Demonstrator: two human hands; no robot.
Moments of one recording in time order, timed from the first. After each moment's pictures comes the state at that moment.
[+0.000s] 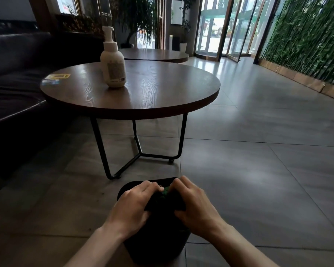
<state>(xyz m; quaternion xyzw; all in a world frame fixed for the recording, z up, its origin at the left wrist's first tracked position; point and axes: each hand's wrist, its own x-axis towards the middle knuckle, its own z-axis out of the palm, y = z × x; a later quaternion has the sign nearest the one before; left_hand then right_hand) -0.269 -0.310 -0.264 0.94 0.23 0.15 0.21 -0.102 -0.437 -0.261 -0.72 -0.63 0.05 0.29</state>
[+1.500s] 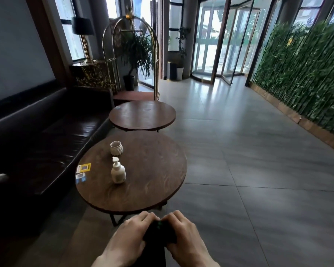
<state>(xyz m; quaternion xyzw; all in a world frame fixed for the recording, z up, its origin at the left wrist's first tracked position) -0.238 -0.406 0.306 0.94 0.24 0.06 0.24 -0.083 -0.538 0.297 -0.75 -0.57 0.14 0.30</state>
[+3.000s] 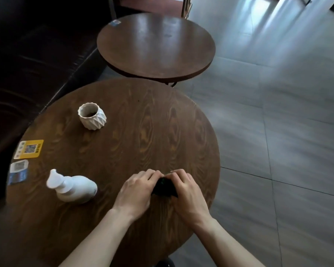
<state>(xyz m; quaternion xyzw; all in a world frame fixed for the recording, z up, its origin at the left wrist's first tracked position) 0.081 -0.017 0.076 0.91 0.35 0.01 0.20 0.237 -0.115 0.067 -0.75 -0.60 0.20 0.20</state>
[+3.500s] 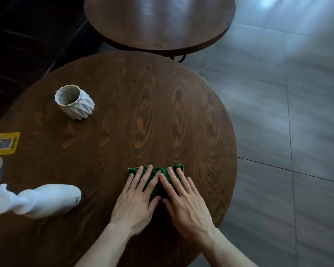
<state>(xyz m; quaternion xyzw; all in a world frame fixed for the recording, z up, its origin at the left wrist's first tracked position) 0.092 -0.005 -0.046 0.90 0.39 -0.10 0.18 0.263 -0.100 -0.056 -0.71 -0.66 0.21 0.10</state>
